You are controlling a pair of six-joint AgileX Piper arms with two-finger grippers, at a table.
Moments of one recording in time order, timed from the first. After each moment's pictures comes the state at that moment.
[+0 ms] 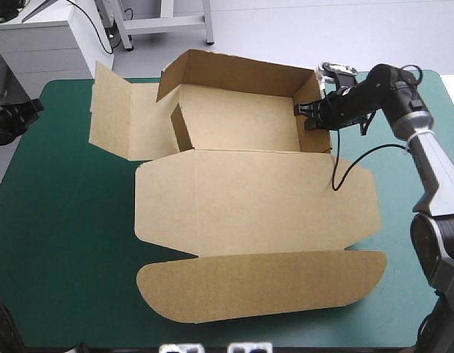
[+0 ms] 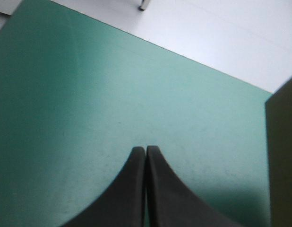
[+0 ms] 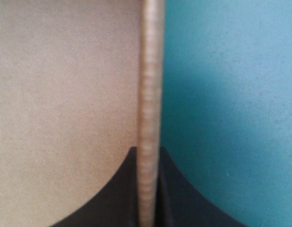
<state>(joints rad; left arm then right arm) 0.50 1.38 -1.43 -0.77 0.92 0.40 0.09 1.87 -1.83 0.45 1.09 -0.09</state>
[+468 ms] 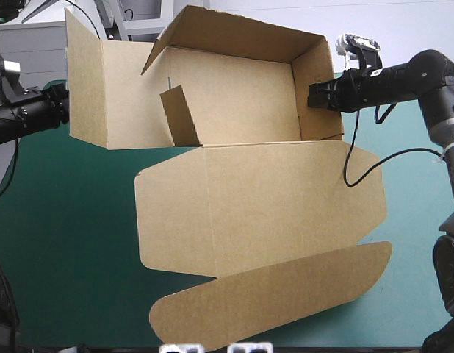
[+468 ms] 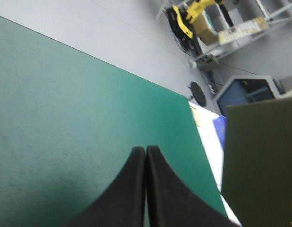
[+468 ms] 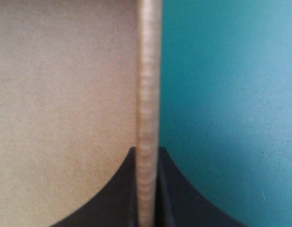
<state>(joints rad) 0.42 1.53 -1.43 -1.34 1.18 0.60 0.02 1.72 -1.83 0.68 1.13 -0.26</state>
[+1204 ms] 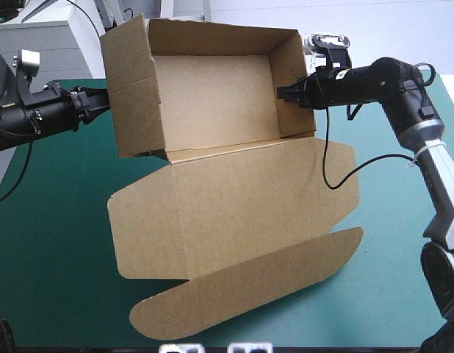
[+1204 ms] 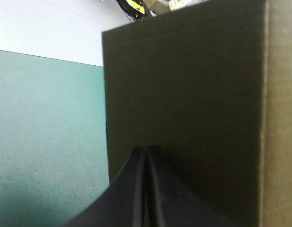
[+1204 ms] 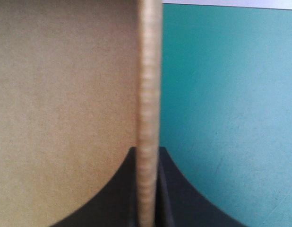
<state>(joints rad) 0.28 1.36 -1.43 -1.35 1.22 0.61 0.19 1.72 -1.83 0.54 0.92 -0.20</state>
